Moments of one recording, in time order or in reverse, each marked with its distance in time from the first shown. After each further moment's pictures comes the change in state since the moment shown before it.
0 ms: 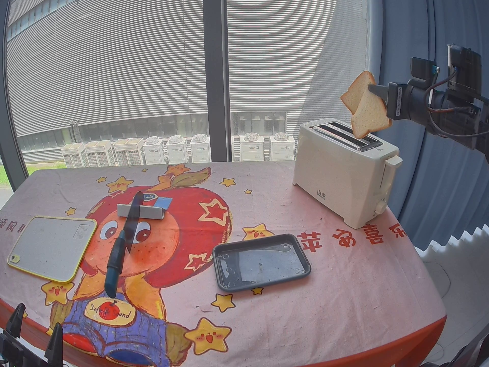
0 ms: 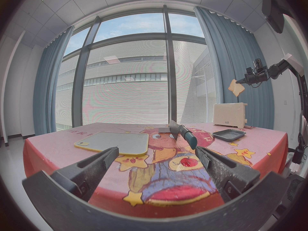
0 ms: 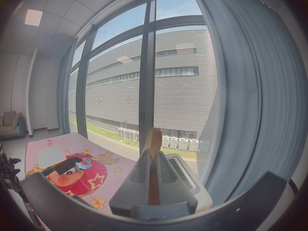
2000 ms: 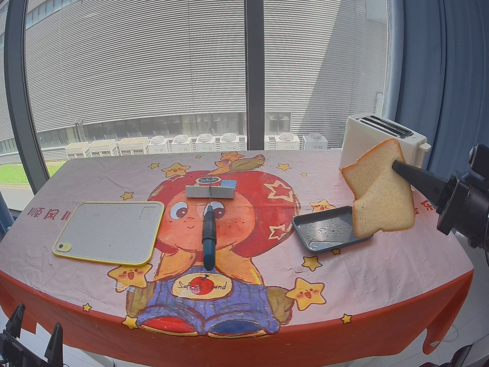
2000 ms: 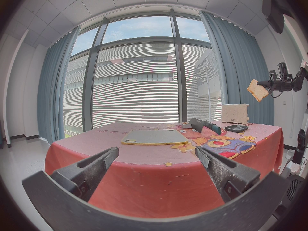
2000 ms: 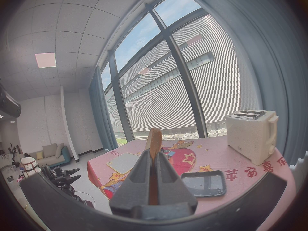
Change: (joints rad) left arm 0.000 0.000 0.000 0.000 0.001 0.000; right arm 0.259 -0.433 0.736 -0.396 0.059 0.311
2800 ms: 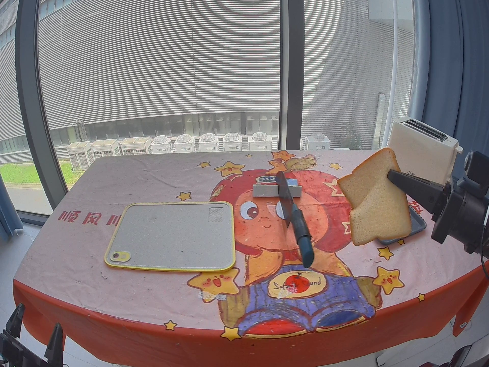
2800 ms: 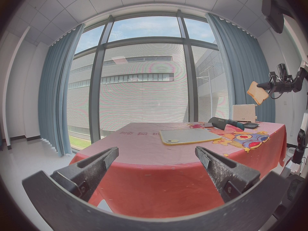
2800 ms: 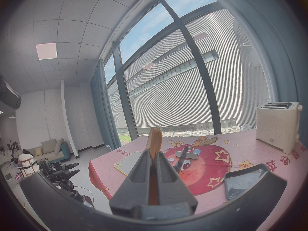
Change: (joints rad) left arm 0.000 0.000 0.000 0.000 -0.003 0.000; right arm 0.014 0.009 0.014 0.007 0.000 -0.029
